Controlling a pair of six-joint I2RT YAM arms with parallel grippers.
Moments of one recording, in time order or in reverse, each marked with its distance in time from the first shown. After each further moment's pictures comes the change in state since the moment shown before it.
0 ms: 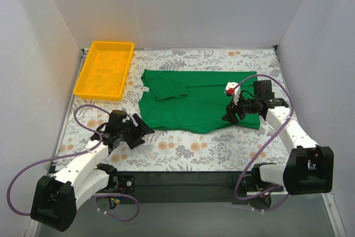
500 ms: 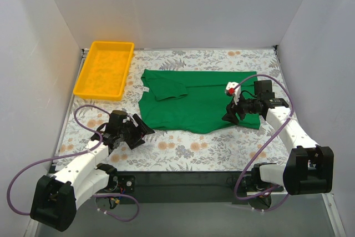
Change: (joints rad) left arm -0.006 0.000 -0.003 0.002 -0.010 -0.006; right arm -0.004 0.000 0.000 0.000 -0.008 0.000
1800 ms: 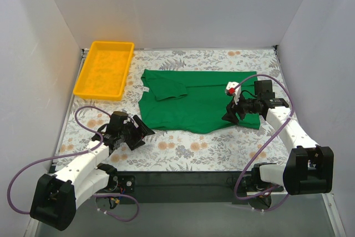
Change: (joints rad) left arm -0.009 0.009 -0.019 0.018 -0.011 -0.011; right arm -0.003 0.000 0.000 0.005 -0.010 0.000
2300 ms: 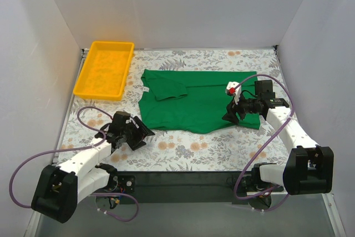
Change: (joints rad) left arm -0.006 0.064 -0.014 0.035 -0.026 -0.025; right arm -0.004 0.000 0.000 0.000 0.000 0.000
